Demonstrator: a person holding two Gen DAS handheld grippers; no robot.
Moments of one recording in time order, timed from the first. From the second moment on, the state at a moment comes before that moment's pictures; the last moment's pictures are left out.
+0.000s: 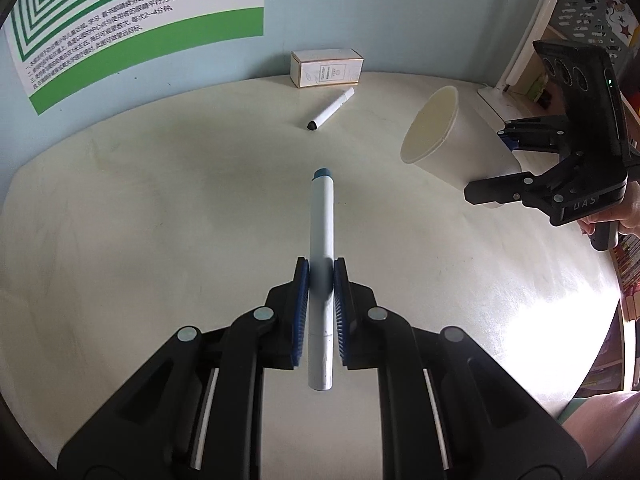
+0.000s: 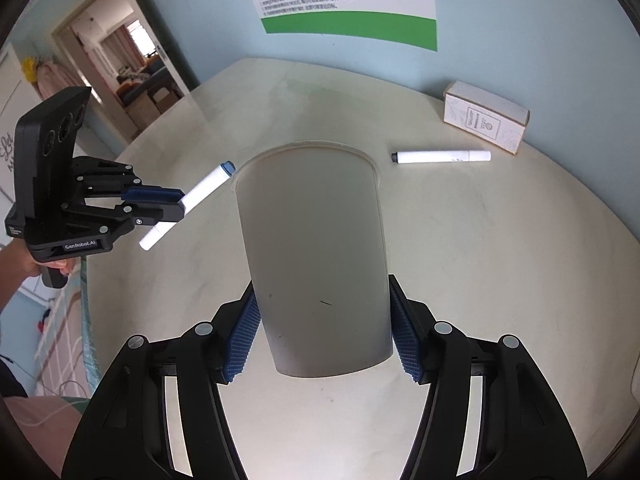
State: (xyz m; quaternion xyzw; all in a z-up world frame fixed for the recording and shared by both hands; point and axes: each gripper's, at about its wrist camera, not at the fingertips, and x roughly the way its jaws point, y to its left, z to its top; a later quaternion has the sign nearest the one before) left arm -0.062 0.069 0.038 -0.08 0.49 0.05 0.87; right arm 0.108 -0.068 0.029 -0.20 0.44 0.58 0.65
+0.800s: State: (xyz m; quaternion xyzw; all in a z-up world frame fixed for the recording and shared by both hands) left arm -0.440 0.085 0.023 -0.26 0.44 0.37 0.78; right arm -0.220 0.096 0.038 -0.34 0.33 0.80 0.38
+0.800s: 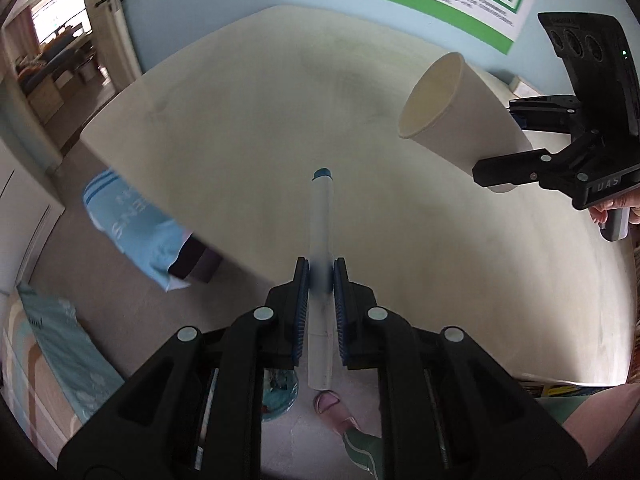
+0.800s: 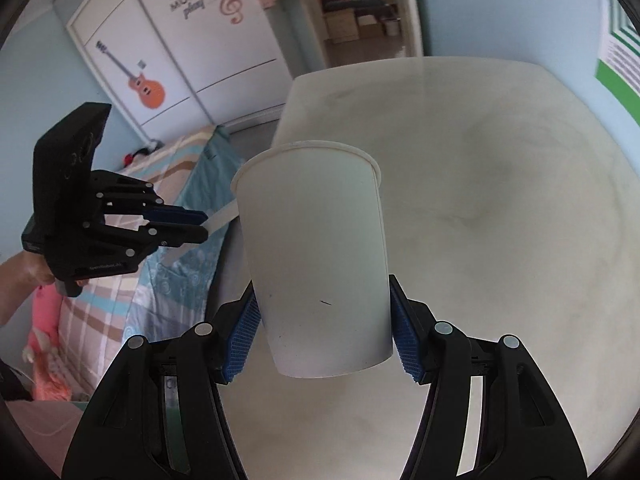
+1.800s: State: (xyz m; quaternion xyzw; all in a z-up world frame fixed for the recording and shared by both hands) left arm -0.649 0.085 -0.260 -0.47 0.50 0.38 0.62; right arm -0.511 0.140 -0.238 -0.50 0.46 0.69 0.23
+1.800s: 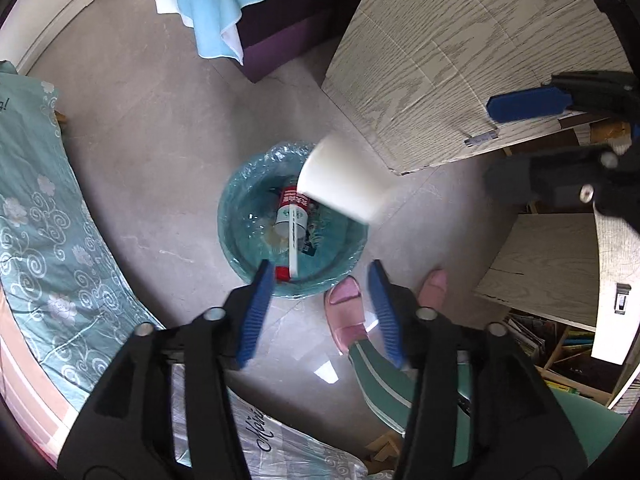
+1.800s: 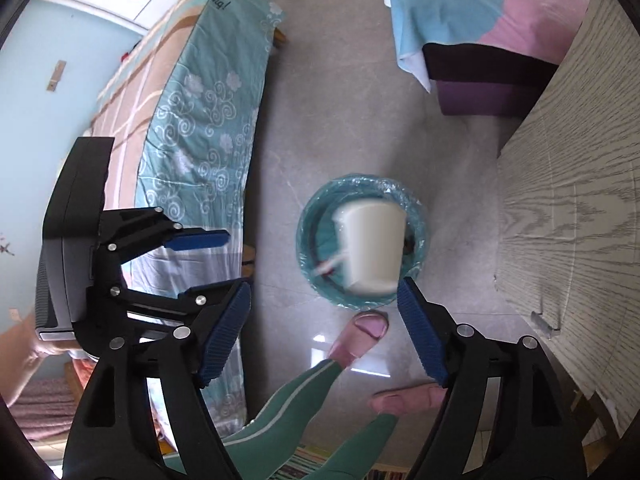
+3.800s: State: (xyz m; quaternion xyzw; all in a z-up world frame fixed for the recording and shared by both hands) left arm -0.342 0.095 0.030 -0.20 0.47 0.17 0.85; right arm -0.108 -0.011 0.055 -0.27 0.40 0.71 0.51
